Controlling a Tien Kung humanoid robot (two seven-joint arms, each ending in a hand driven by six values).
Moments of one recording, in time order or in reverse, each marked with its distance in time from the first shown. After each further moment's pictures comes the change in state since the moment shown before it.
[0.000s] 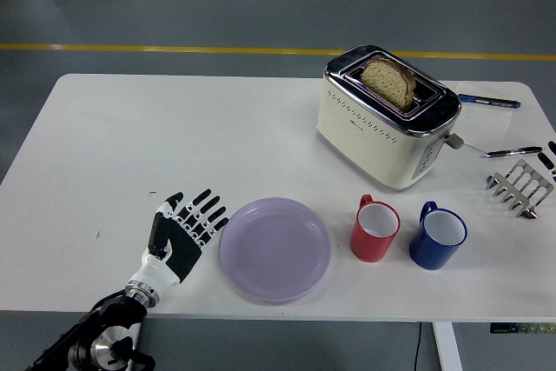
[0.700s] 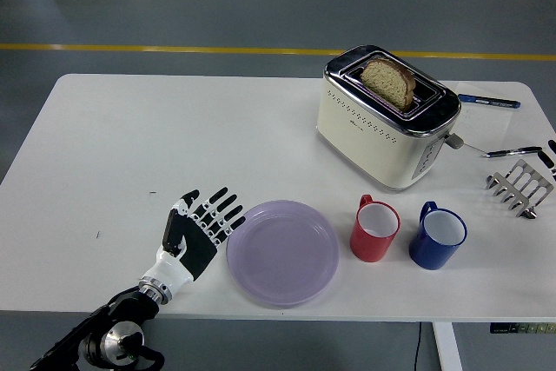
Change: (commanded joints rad) left arm -0.032 -0.008 0.049 0.016 -0.043 -0.030 0.013; right arm 0.003 0.001 0.000 0.001 -0.001 -0.001 -0.001
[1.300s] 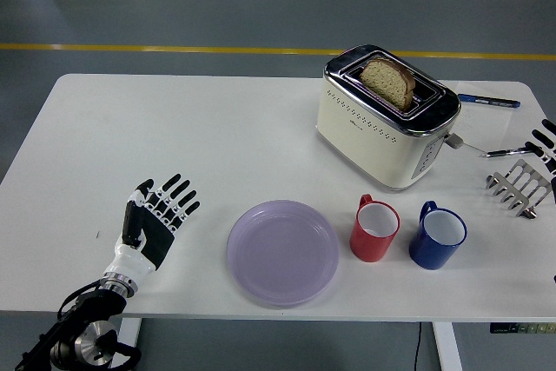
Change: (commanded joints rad) left arm 0.129 0.000 -0.280 -0.153 0.242 0.125 -0.027; right arm 0.060 -0.056 -0.102 0.040 -0.272 -0.074 0.028
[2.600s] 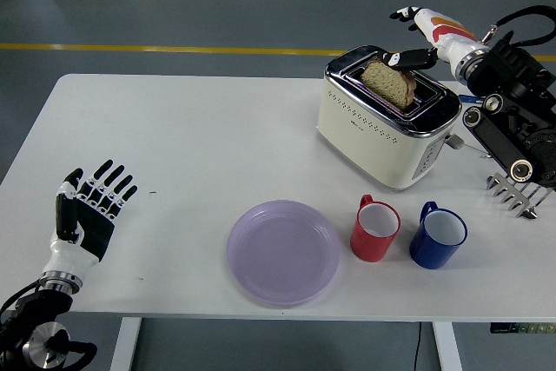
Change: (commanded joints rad) left arm 0.071 0.034 -0.152 -0.114 0.030 0.005 0.021; right arm 0.947 0.018 -0.884 -0.645 -0.833 -0.002 -0.214
